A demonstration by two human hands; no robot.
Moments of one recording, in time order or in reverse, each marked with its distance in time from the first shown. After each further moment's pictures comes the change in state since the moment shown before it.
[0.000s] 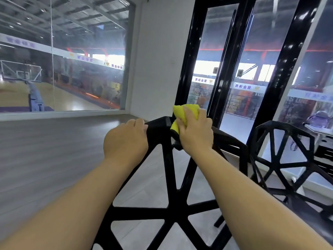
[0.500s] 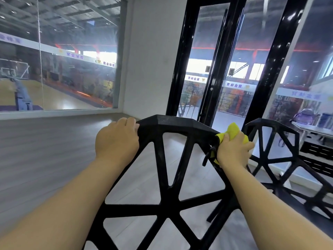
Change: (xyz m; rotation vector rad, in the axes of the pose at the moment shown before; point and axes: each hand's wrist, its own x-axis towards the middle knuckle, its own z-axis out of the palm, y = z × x) left_hand -0.002 0.000 0.000 -0.029 0.037 0.027; right_hand -0.031 0.106 -0.018 0.120 0.073 0.759
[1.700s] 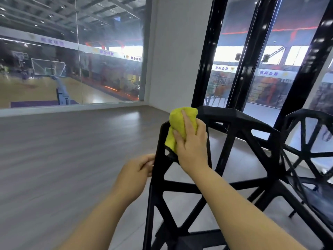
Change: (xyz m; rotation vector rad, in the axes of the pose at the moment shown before) left_hand -0.107 -0.095 -0.021 -1.083 -0.442 -0.308; right_hand -0.193 -0.100 0.050 0.410 -0.206 -0.830
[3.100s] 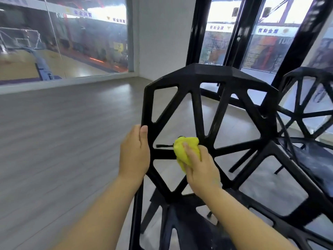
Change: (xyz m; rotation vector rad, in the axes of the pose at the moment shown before) left_hand 0.004 -0.029 0.050 0.261 0.368 0.129; right_hand -0.139 0.073 -0.017 -0.275 -0.305 0.056
